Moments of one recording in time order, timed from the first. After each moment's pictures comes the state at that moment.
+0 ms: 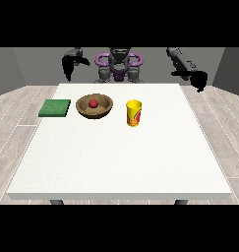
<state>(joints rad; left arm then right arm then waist) -0.78 0.41 0.36 -0.84 0.26 -0.19 -0.52 -0.28 -0.17 -0.19 -1.81 -0.22 -0.03 0.13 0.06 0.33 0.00</state>
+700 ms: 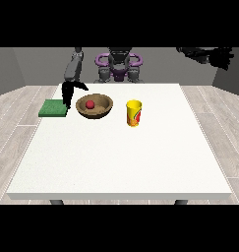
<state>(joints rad) -0.97 0.66 0.37 -0.93 0.29 -0.23 -0.25 -0.37 -0.15 -0.27 -1.28 -0.26 0.10 -0.18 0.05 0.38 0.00</state>
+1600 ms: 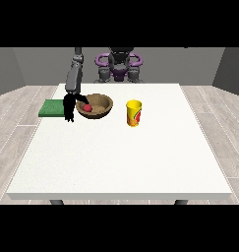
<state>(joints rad) -1.09 0.77 0.39 -1.03 0.39 -0.27 -0.05 -0.58 -0.20 -0.36 -0.82 -0.29 0.12 -0.37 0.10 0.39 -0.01</state>
